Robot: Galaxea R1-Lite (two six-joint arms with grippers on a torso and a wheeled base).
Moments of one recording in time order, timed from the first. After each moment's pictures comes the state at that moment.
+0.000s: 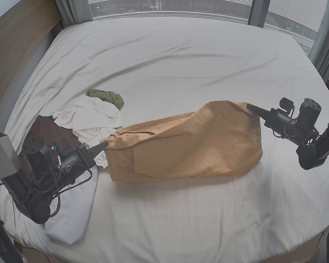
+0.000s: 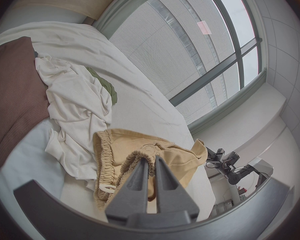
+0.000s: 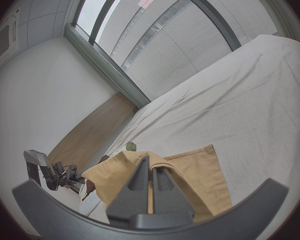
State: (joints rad) left arm -0.20 1.99 -0.41 -1.55 -0.37 -0.67; right arm 0.04 2.07 -0.93 -1.26 0.70 0.51
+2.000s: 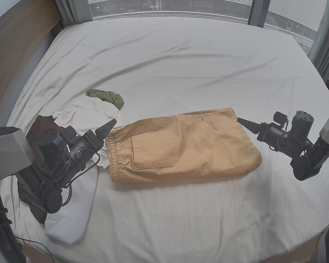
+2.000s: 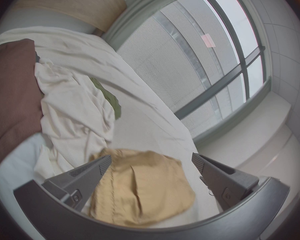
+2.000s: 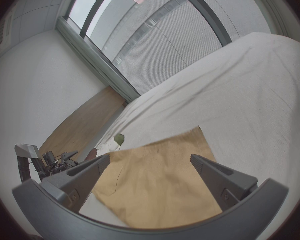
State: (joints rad) left arm -0.24 2.05 -0.53 -1.55 -0.26 -0.73; right arm 0.06 2.08 -0.73 -1.32 0.60 0.44
